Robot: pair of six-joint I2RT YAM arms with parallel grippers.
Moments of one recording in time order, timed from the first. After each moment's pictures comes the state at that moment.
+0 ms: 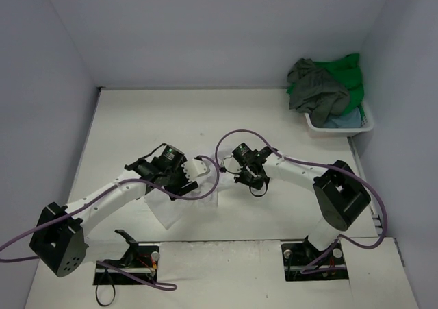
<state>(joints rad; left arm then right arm) -0.64 1.24 0.83 -0.64 0.10 0.50 0.73 1.63 0.96 -0.66 0.08 -0.47</state>
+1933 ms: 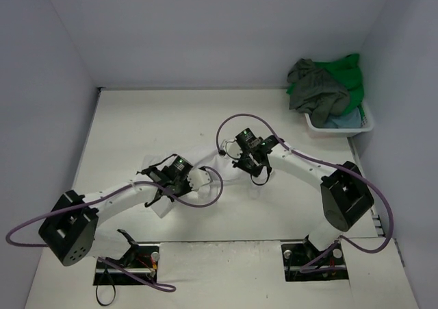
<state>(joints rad) -0.72 1.34 0.73 -0.52 -0.07 0.49 0.66 1.62 1.08 -0.66 0.04 -0.47</state>
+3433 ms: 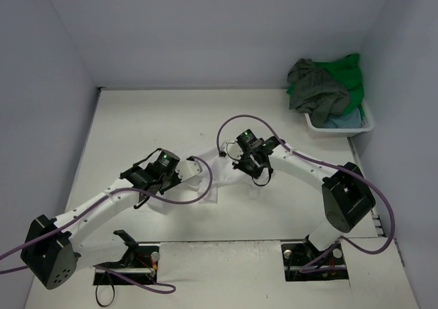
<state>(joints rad) -0.67 1.12 0.77 -0.63 -0.19 0.52 0.66 1.60 1.06 -0.66 -0.01 -0.46</state>
